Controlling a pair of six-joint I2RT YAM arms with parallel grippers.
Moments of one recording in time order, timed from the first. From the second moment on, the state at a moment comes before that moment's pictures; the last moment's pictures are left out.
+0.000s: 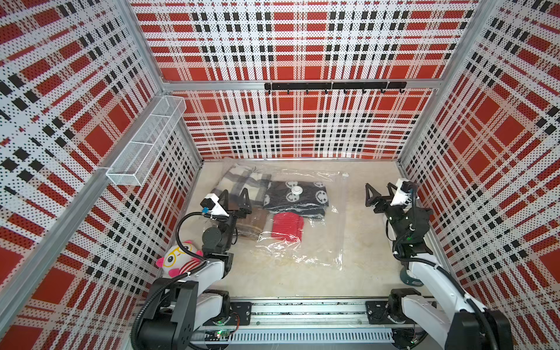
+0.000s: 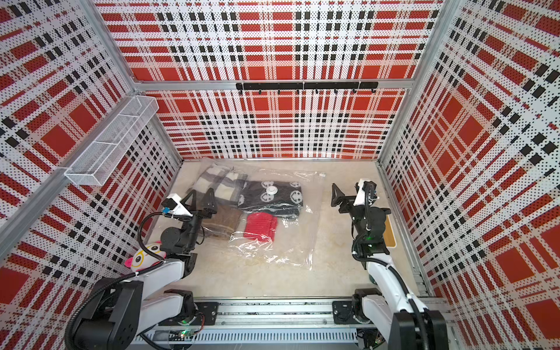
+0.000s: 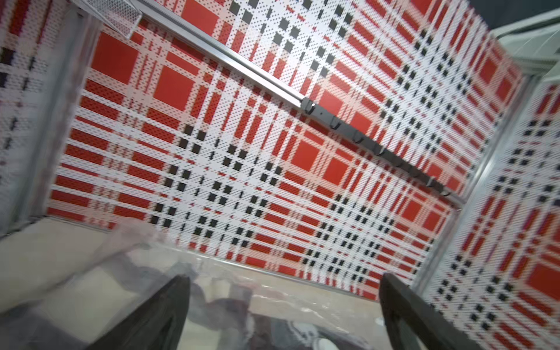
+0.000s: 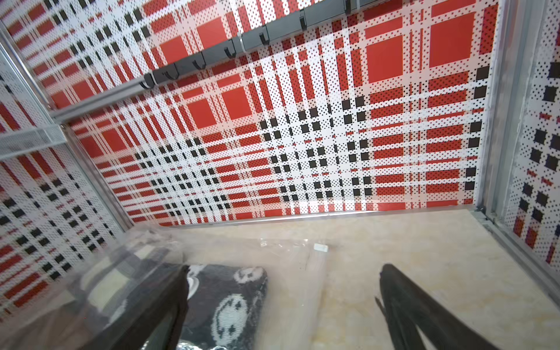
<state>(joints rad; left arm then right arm) -0.10 1.19 0.19 1.37 0.07 -0.54 0.05 0.91 0.44 0.59 -0.15 0.33</state>
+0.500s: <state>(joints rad) -0.12 1.50 0.32 1.53 0.40 -1.01 0.05 0.82 0.40 0.38 -0.17 0.48</state>
